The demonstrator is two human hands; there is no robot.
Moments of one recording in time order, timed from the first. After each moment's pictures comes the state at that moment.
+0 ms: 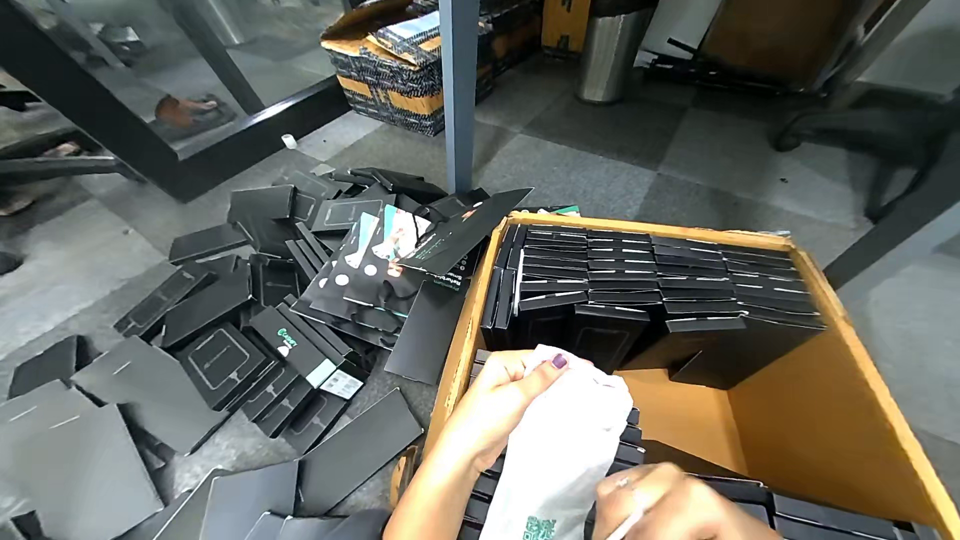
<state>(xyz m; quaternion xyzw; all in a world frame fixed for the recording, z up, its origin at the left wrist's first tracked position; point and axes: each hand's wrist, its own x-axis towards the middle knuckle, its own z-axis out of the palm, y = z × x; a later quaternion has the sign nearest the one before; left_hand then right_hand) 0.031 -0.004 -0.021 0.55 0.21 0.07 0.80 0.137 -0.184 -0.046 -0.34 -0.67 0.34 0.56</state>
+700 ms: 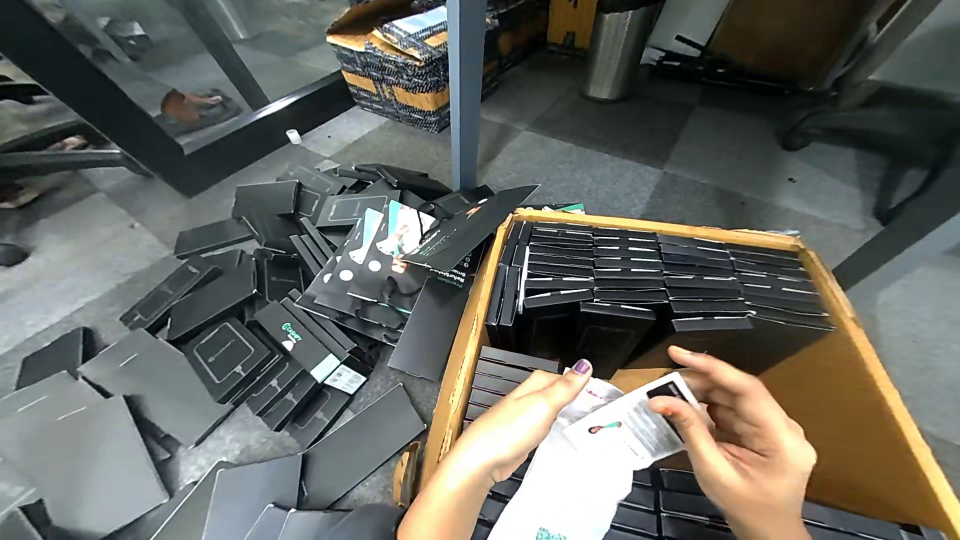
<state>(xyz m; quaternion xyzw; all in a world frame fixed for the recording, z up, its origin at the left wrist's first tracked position) 0.033 -0.012 -0.014 0.57 0.20 -0.07 0.80 0.155 -0.182 -0.058 -0.64 -0.47 -0.09 0.59</state>
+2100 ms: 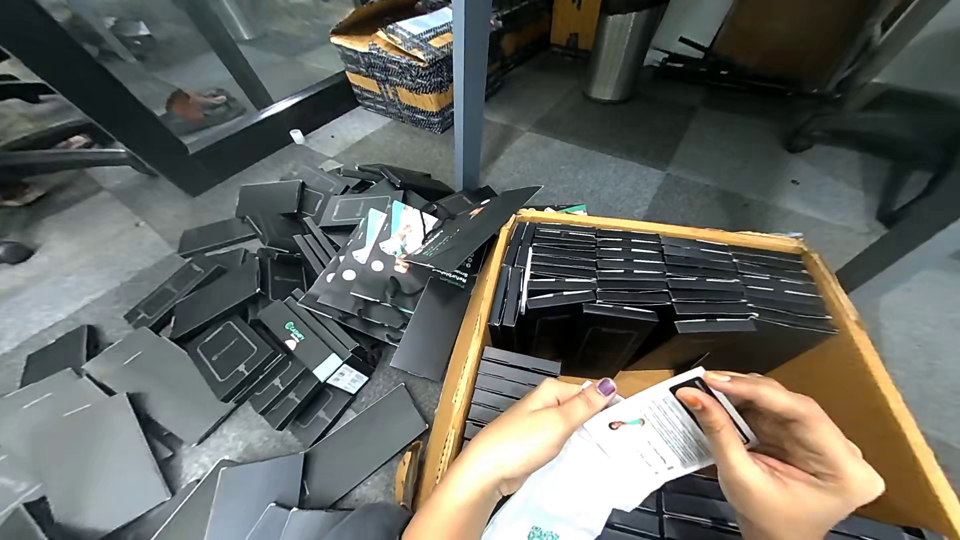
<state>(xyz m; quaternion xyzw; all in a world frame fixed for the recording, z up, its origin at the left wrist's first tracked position) 0.031 -0.016 -0.009 0.57 0.15 -0.09 0.81 0.156 -0.185 -0.054 -0.63 -0.45 -0.19 0.61</state>
